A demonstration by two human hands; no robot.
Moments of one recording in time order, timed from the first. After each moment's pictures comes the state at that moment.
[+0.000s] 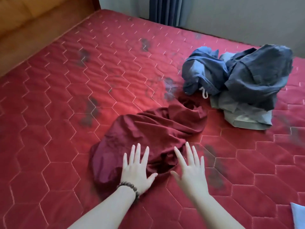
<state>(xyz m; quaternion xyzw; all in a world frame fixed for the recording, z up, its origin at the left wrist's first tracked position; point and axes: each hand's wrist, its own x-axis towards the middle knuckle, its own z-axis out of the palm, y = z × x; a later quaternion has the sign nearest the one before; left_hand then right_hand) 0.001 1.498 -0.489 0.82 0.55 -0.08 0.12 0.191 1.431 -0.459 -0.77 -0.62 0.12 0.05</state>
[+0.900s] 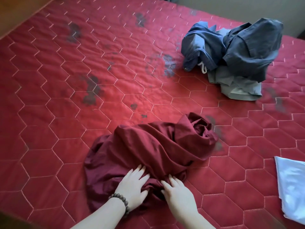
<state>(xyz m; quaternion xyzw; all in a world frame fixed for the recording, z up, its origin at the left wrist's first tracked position) -0.109 1.395 -0.495 0.92 0.34 -0.07 0.19 0.058 1.299 -0.477 -0.76 -0.62 0.19 -0.03</state>
